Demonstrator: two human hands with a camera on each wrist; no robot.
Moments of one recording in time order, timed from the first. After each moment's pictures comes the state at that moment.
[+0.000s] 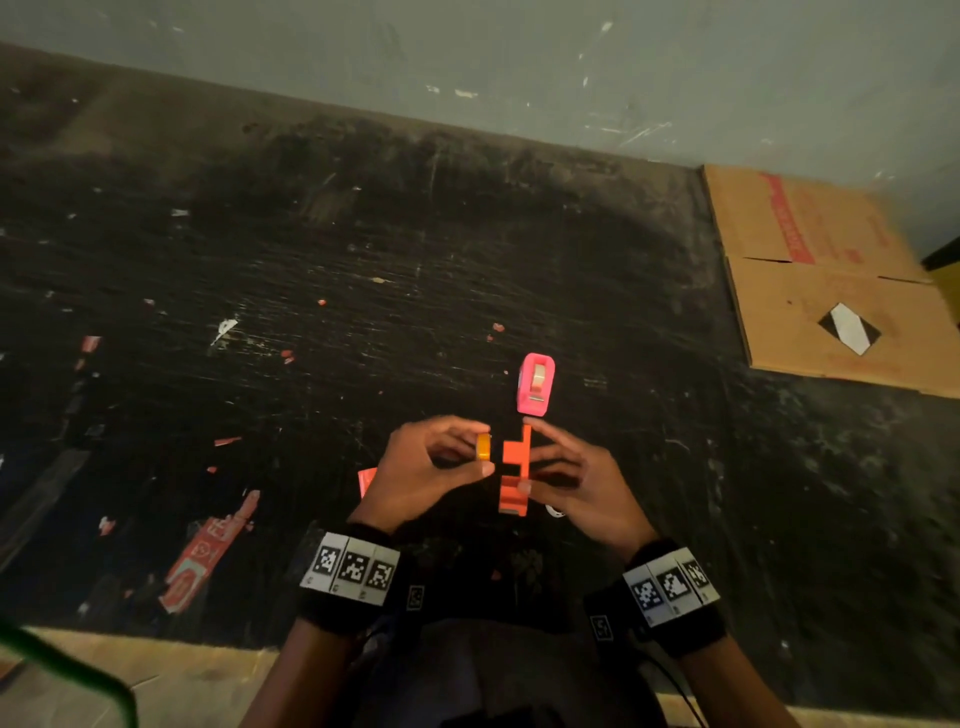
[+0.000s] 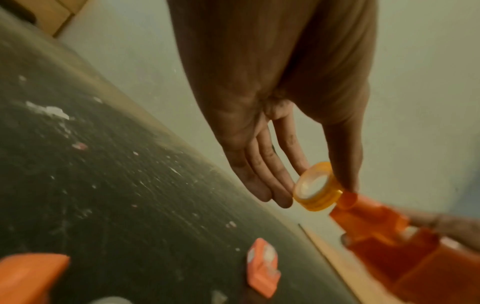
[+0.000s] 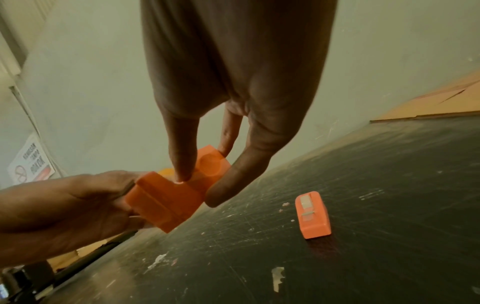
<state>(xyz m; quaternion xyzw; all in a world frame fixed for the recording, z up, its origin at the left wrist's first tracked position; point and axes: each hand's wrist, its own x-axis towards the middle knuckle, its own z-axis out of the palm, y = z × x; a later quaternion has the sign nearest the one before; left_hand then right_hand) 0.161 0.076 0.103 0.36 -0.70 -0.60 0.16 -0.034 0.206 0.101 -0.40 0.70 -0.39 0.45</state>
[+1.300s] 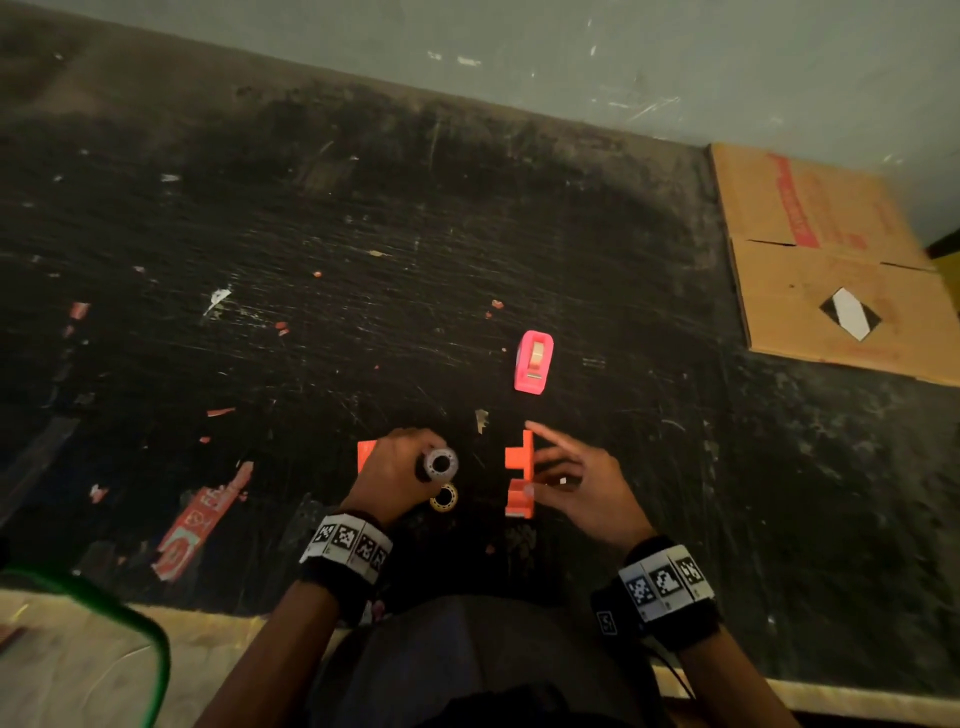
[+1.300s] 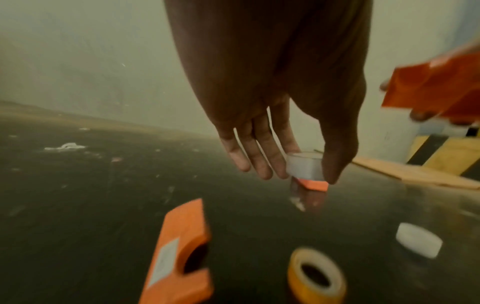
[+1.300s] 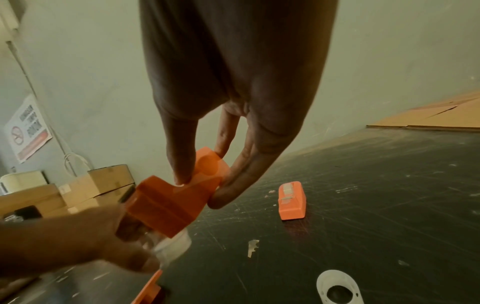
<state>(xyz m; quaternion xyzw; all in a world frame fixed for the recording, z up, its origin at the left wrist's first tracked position) 0.185 0.073 0.007 0.38 -0.84 -0.38 0.08 -0.031 0.226 0.090 -0.42 0.73 -0.30 0.45</state>
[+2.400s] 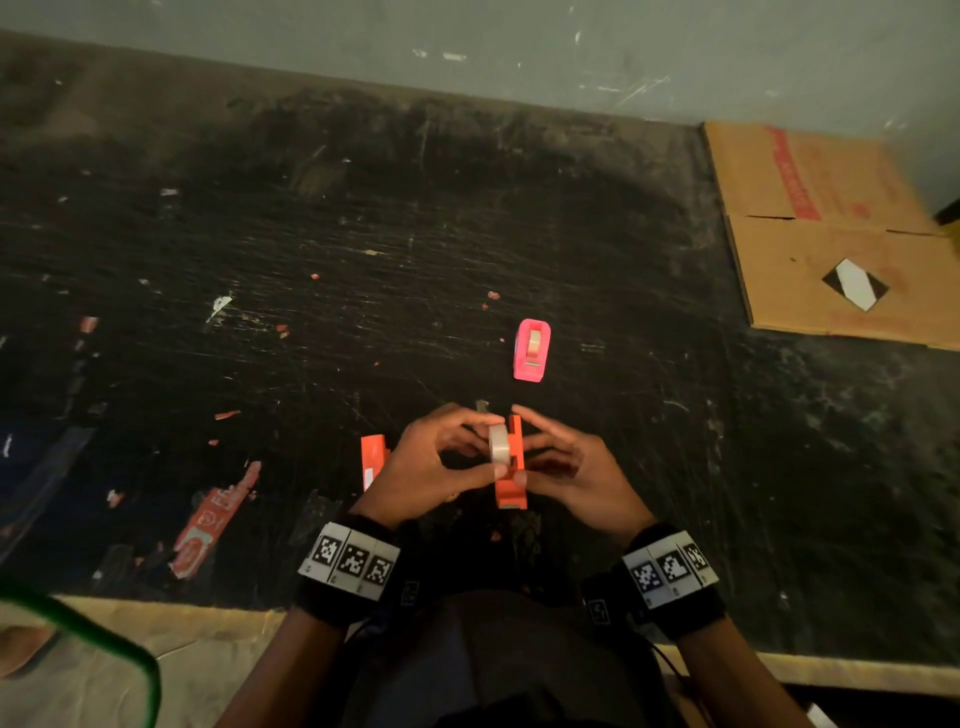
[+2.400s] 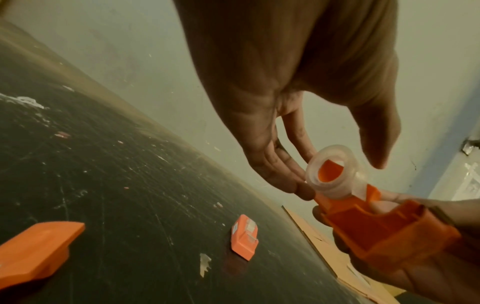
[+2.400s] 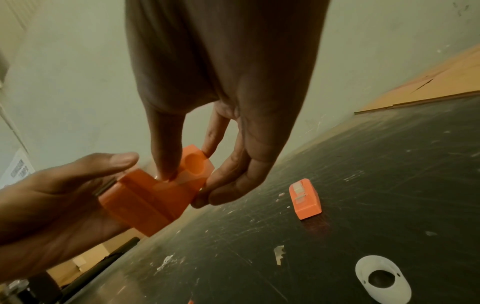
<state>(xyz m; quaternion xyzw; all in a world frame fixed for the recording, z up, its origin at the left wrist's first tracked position) 0.164 0.112 0.091 0.28 -0.71 -0.62 0.17 -0.023 0.235 0.086 -0.41 0.65 -0.42 0.49</state>
